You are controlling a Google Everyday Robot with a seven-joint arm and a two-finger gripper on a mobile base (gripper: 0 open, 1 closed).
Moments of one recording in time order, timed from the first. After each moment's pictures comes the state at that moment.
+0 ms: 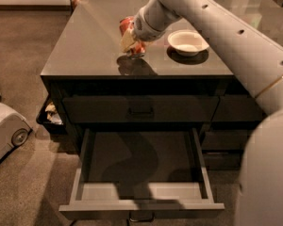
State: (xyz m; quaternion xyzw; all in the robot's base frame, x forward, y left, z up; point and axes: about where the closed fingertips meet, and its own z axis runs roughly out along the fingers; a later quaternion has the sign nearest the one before) arm 0.733 0.013 0.885 -0.91 -0.24 -0.29 0.19
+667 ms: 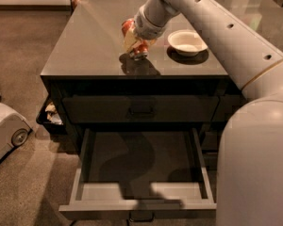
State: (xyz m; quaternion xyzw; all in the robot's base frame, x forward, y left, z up) arm 0.740 0.007 0.874 -0.92 -0.24 -0.24 0.17
